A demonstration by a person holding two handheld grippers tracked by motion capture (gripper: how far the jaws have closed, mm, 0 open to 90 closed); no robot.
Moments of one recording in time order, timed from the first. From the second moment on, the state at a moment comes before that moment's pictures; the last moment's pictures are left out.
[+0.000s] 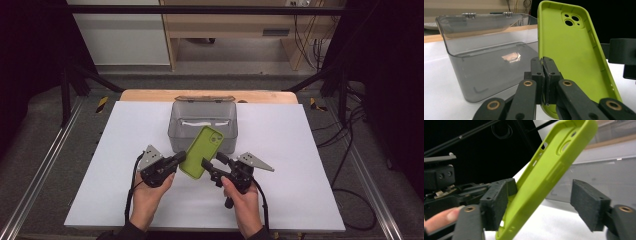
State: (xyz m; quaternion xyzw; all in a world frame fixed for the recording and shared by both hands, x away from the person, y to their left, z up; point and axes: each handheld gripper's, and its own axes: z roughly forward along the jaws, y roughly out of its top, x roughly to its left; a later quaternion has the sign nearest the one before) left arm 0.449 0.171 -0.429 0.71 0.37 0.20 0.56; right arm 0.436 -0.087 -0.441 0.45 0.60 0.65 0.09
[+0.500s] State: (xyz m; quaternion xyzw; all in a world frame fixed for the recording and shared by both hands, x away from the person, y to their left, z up) left arm 0.452 0.167 -0.425 0.70 0.38 0.21 0.57; right arm 0.439 -0.093 -0.439 0.45 0.58 0.67 0.08
